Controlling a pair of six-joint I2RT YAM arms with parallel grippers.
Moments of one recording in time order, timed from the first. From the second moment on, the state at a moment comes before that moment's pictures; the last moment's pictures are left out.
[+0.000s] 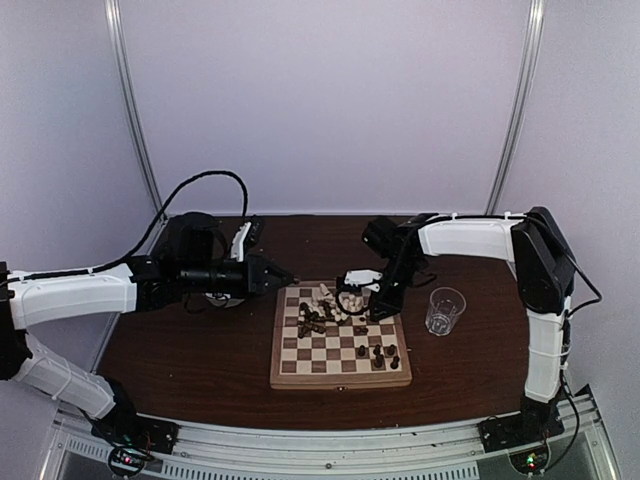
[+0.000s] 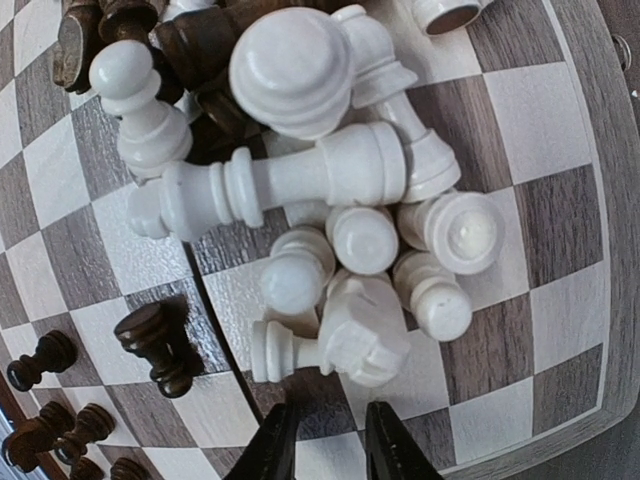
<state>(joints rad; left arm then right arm) -0.78 1.30 0.85 0.05 0.37 -0.68 0.67 2.03 1.53 -0.88 -0.20 -0.60</state>
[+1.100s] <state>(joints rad) -1.03 1.67 1.43 -0.78 0.18 -0.19 0.46 1.36 1.20 -0.81 -0.33 -0.55</state>
